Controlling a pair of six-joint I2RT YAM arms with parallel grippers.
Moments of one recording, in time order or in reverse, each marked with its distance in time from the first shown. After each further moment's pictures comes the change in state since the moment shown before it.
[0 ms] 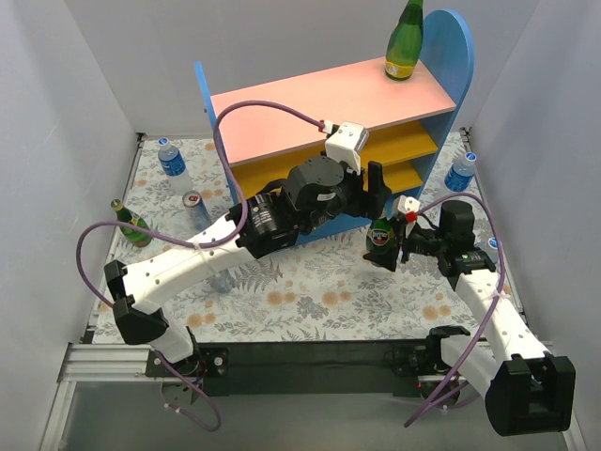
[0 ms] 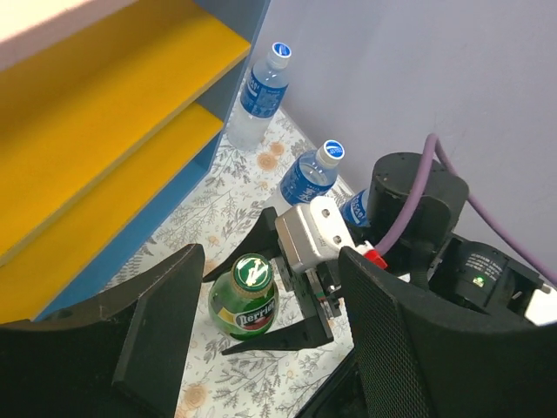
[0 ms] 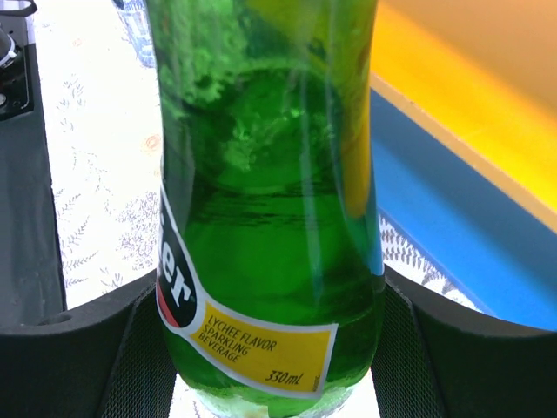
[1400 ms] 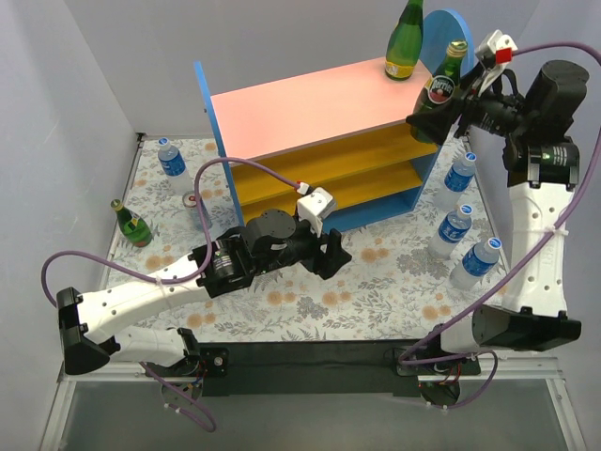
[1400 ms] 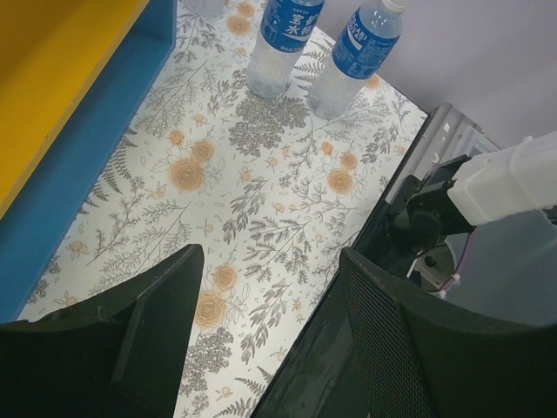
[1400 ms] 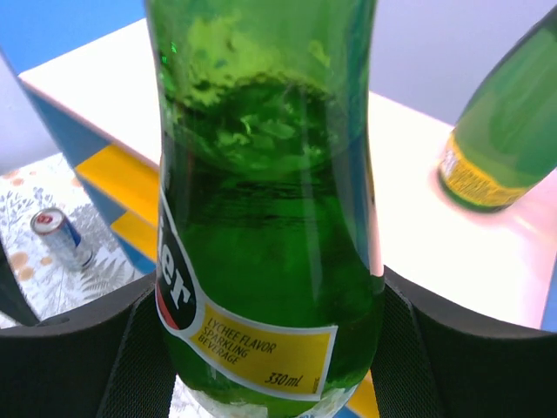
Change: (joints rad) left arm 0.000 -0.393 -0.624 0.142 0.262 0.113; right arm -0.207 0.428 1.257 -0.385 0.023 0.319
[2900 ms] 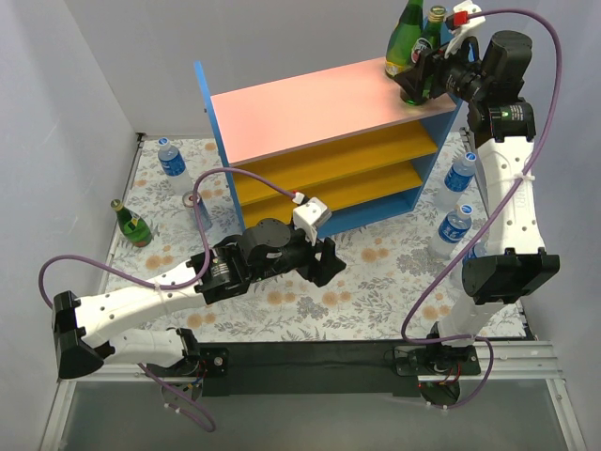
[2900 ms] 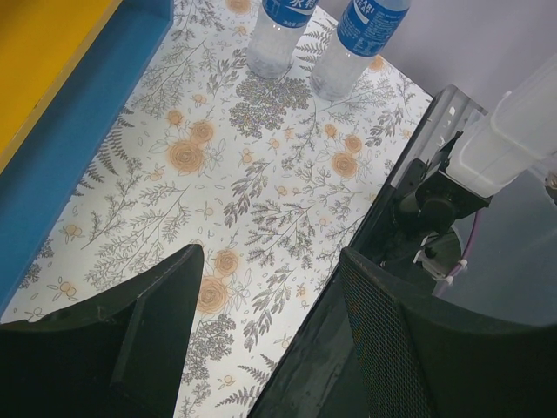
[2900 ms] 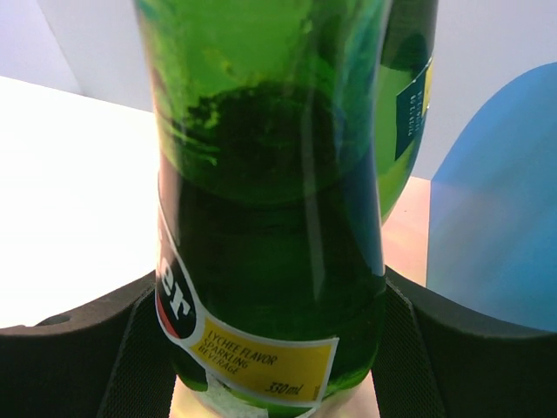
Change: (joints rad) left arm 0.000 -0.050 -0.114 0.051 0.011 -0.005; right arm 0.132 0.344 0.273 0.058 0.463 0.011
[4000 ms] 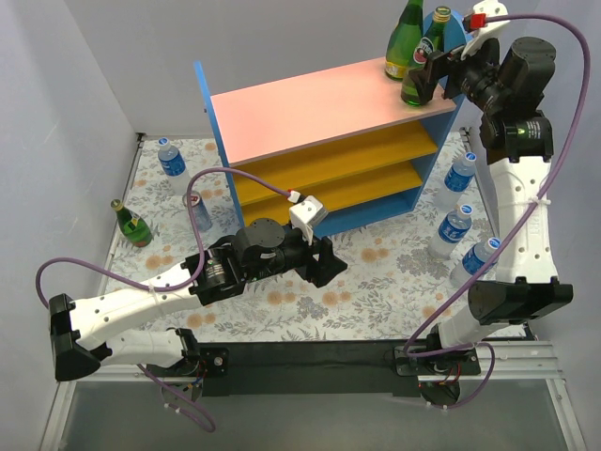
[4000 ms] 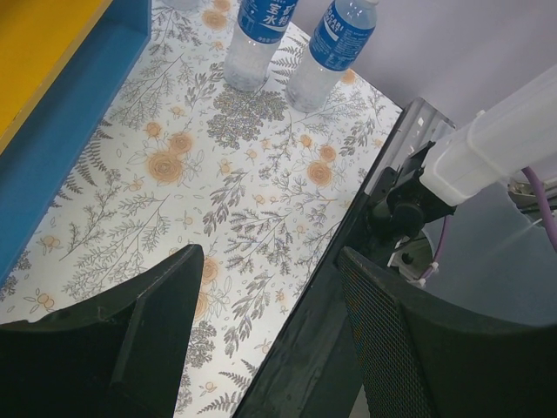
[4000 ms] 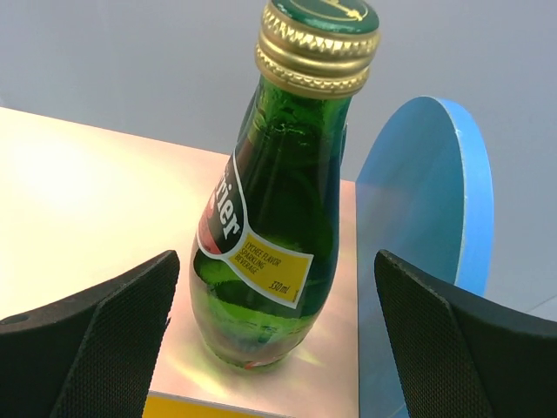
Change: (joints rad) left arm 0.000 -0.027 -0.002 0.021 0.035 -0.030; right arm 0.002 -0.145 -0.084 0.031 0.145 -0.057
